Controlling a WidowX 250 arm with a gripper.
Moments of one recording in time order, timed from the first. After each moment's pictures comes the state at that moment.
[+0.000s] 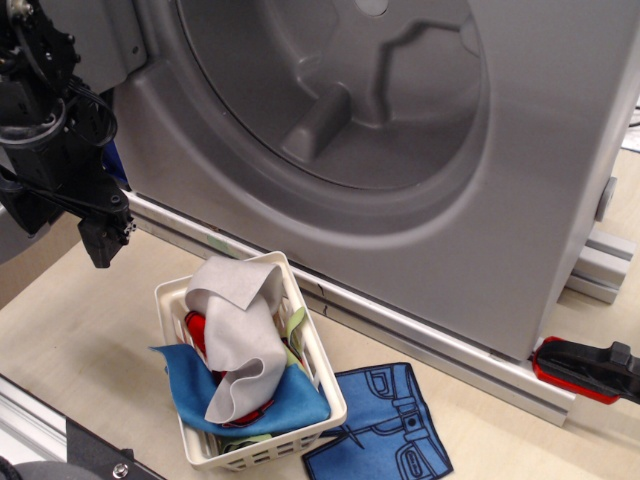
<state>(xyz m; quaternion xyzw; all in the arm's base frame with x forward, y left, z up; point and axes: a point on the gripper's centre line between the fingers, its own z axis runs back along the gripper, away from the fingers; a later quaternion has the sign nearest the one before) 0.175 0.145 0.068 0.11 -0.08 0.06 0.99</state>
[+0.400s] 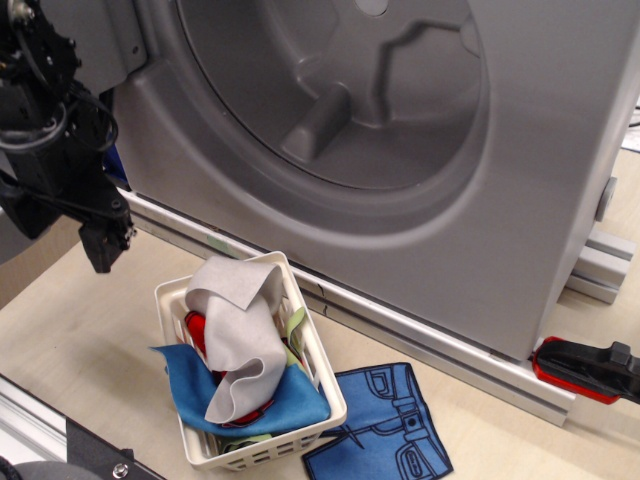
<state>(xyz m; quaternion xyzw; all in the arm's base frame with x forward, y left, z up) 0.172 0.140 0.061 0.10 -0.07 0.07 0.99</state>
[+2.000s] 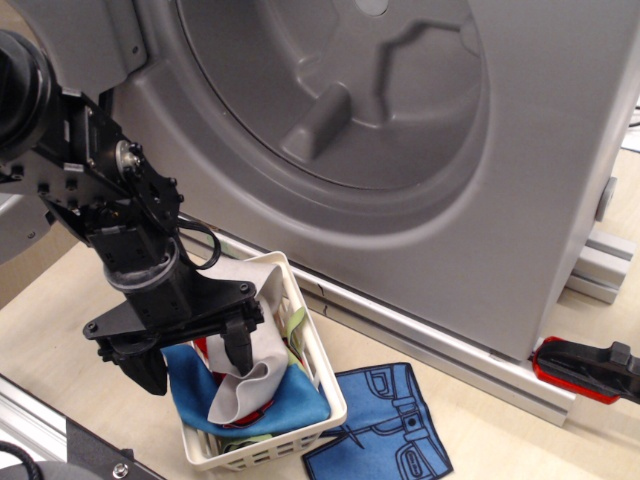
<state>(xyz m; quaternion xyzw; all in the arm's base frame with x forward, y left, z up) 0.164 0.052 -0.004 -0.05 -0.04 0.36 0.93</state>
